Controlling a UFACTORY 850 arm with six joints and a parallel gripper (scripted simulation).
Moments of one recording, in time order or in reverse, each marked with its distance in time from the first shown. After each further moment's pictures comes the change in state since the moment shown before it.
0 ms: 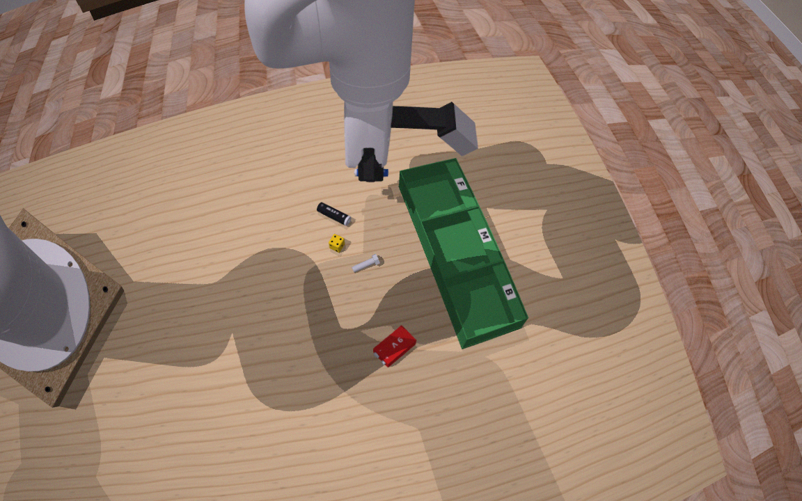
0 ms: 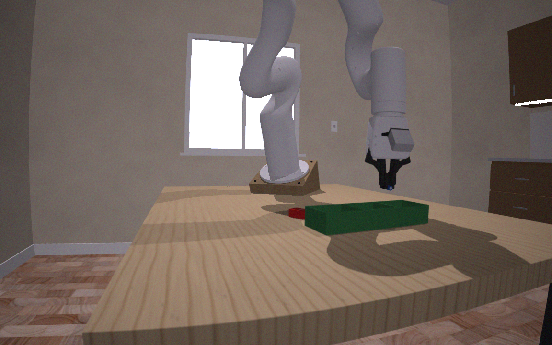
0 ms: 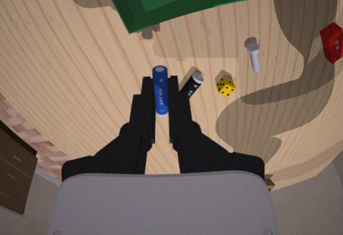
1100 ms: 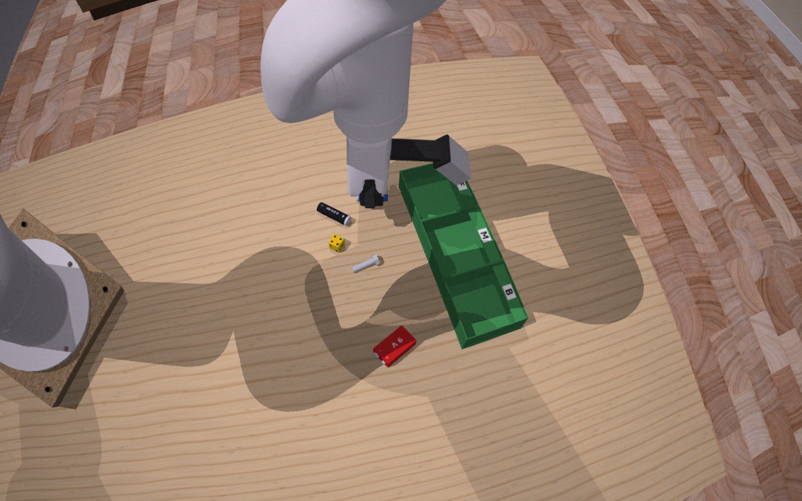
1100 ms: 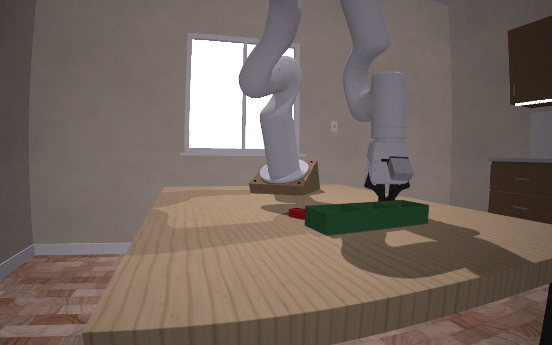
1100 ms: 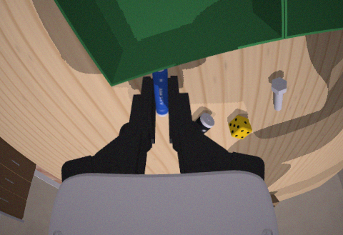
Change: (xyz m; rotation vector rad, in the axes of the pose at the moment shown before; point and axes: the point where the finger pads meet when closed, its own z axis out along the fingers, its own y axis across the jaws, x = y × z) arm 0.000 0.000 0.060 0.000 0.000 0.000
